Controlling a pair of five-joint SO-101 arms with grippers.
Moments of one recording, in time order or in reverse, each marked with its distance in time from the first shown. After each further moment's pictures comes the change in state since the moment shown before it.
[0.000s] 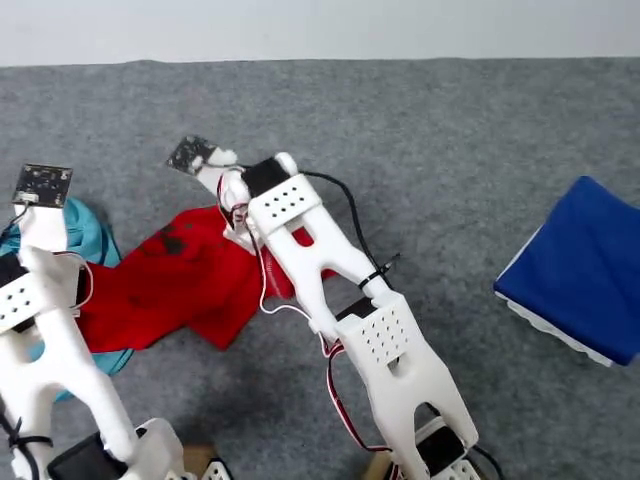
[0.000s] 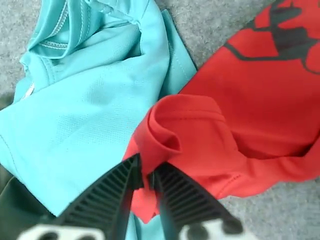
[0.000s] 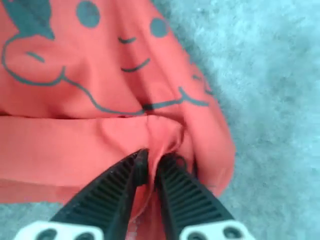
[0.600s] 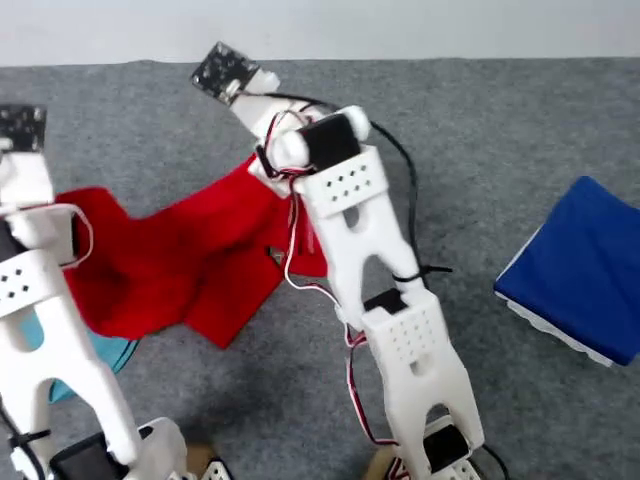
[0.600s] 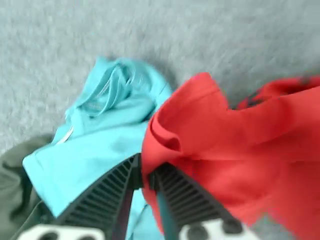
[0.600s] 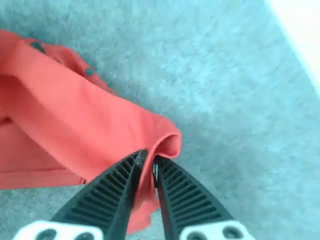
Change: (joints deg) left arm 7.7 0.0 -21.4 8.2 13.2; right arm 6.9 -9.7 -23.3 13.7 3.7
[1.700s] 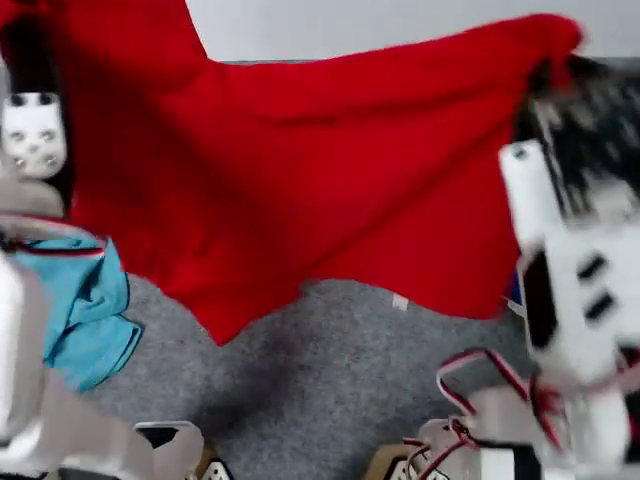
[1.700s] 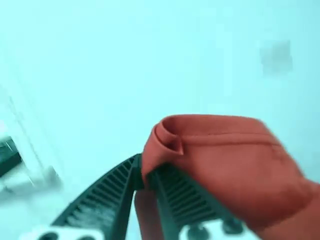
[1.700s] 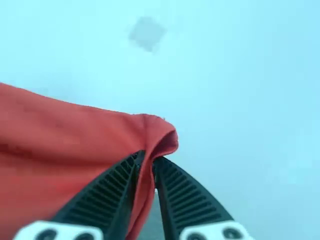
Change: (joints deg) left arm 23.5 -0.9 -65.8 2.5 3.2; right arm 32.0 -55.5 3.0 0.0 0.5
